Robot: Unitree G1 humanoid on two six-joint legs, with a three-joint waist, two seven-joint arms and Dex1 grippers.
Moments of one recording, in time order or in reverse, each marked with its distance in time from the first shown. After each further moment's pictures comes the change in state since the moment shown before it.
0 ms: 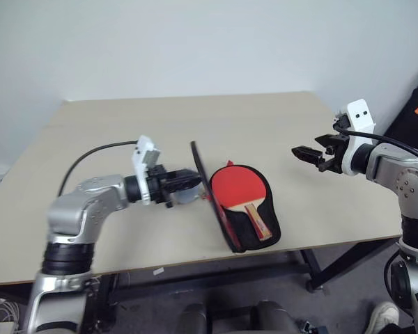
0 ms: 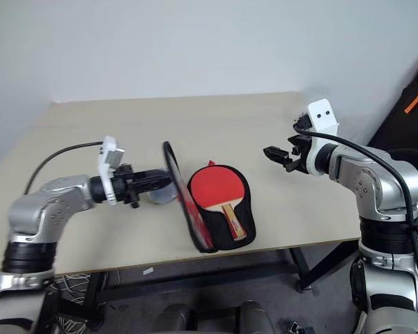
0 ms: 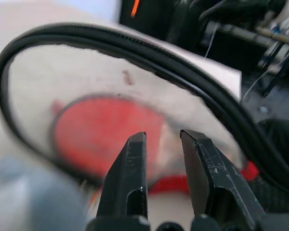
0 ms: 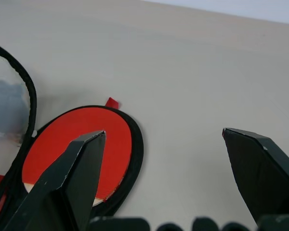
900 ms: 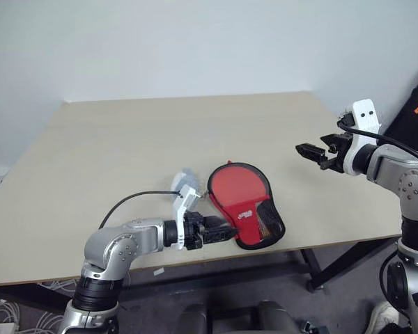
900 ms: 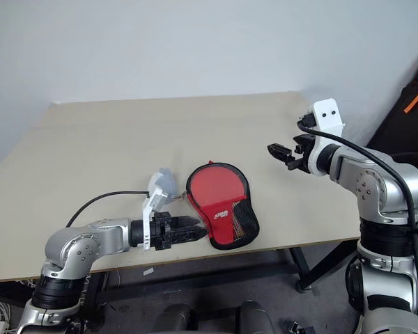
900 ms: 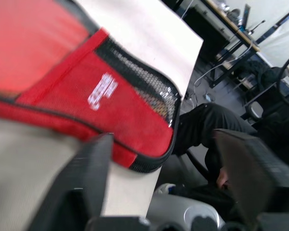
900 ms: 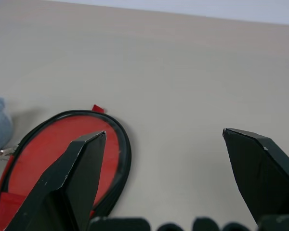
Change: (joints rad) left arm 0.273 -0.082 -0.078 -0.234 -0.174 0.373 0.215; right arm 0.015 0.030 -0.040 -0.047 0.037 0.051 -0.085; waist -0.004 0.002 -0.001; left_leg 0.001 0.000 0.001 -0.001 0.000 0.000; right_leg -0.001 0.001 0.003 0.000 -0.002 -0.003
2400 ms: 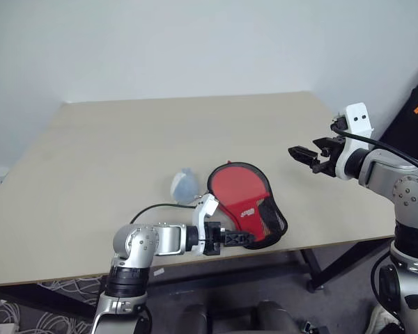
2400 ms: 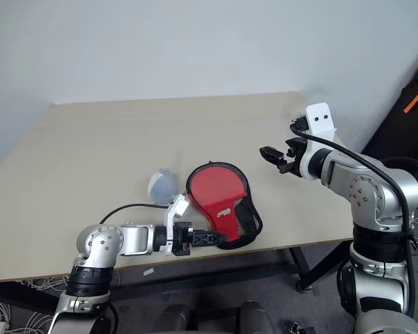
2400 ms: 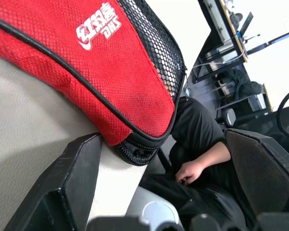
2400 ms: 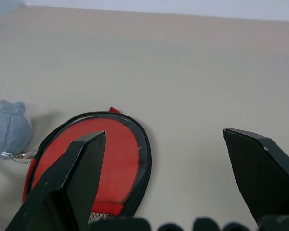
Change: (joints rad) left arm -0.095 -0.217 0.050 0.176 -0.052 0.261 0.246; right arm 0.022 0.055 -0.018 -0.078 0.057 0.053 -0.082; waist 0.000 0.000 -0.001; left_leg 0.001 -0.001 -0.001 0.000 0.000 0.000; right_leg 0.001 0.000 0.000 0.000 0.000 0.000
